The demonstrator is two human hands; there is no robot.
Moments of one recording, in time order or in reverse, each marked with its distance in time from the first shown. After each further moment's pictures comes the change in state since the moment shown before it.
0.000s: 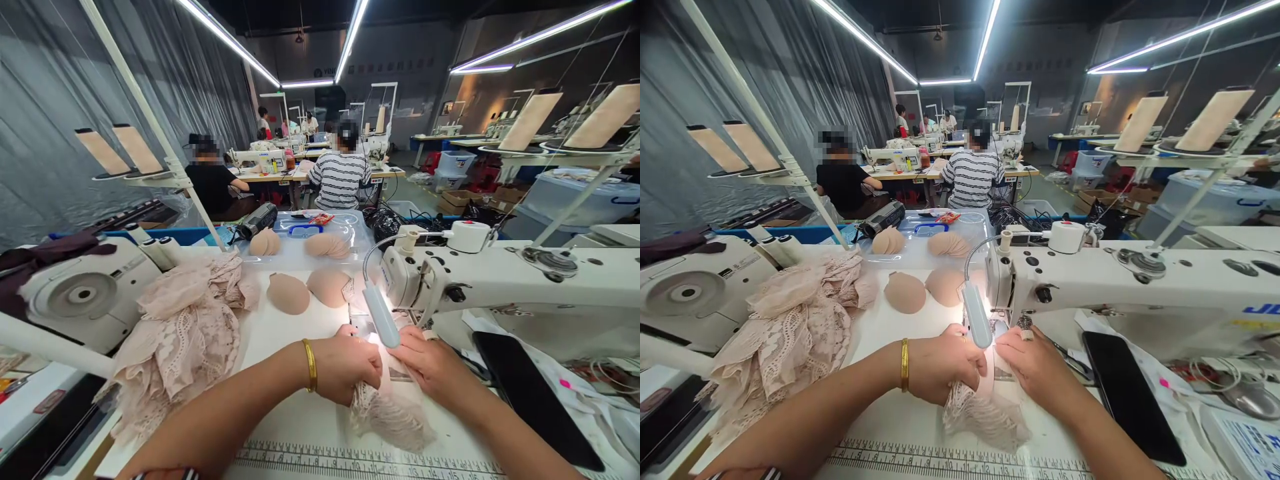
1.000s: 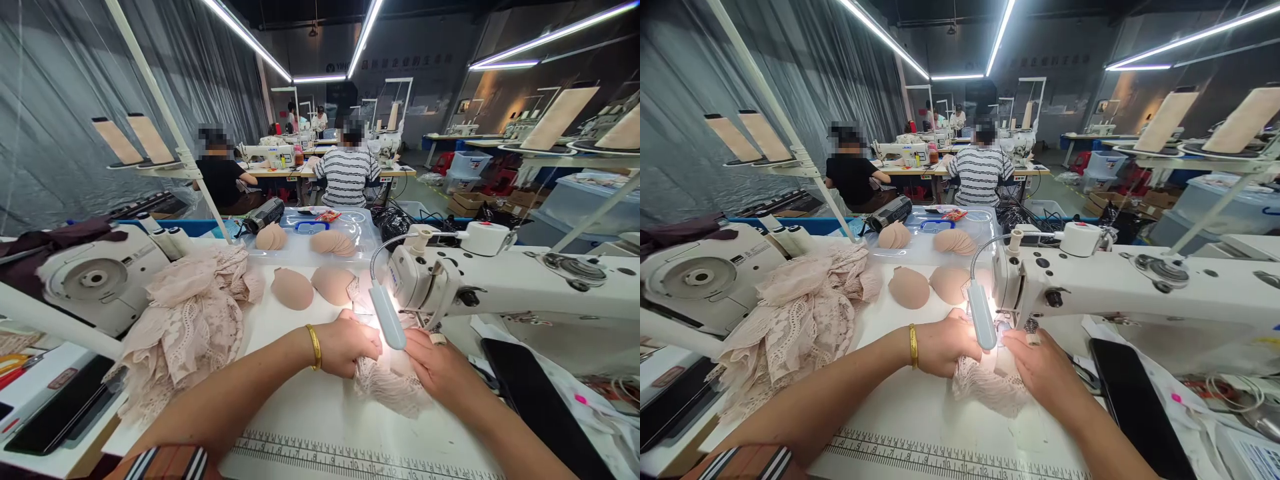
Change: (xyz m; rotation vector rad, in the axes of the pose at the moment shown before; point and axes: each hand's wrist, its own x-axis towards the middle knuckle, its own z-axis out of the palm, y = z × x) left_hand 0.006 -0.023 0.001 0.112 0.023 -0.091; right_hand -0.003 0.008 0.001 -0.084 0.024 0.070
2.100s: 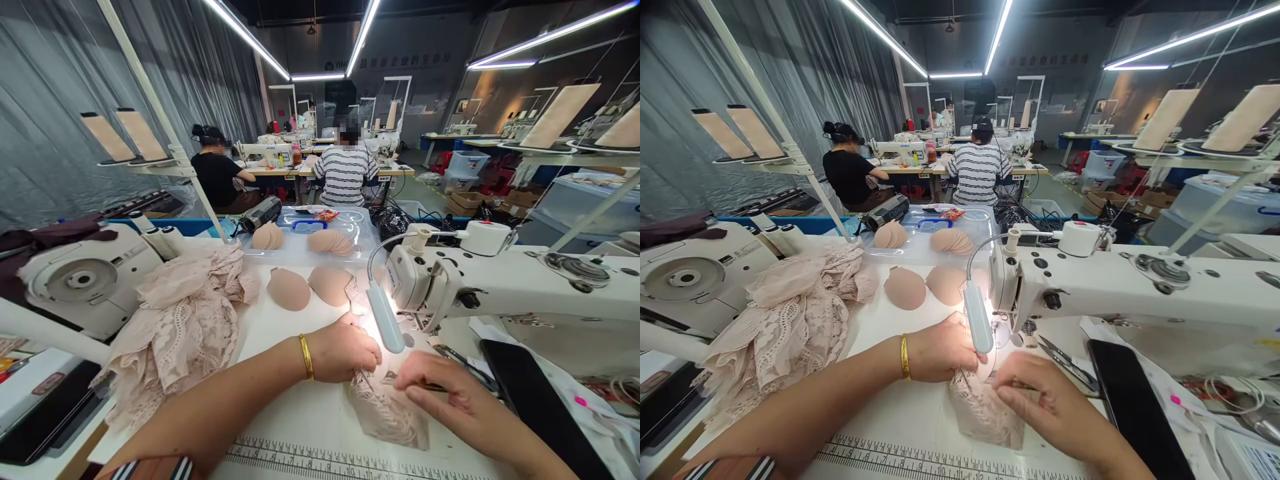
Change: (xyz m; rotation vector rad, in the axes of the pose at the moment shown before) left_hand -0.003 0.000 0.009 0.206 0.120 0.123; right_hand -0.007 -0.031 -0.039 0.672 -0.205 -0.018
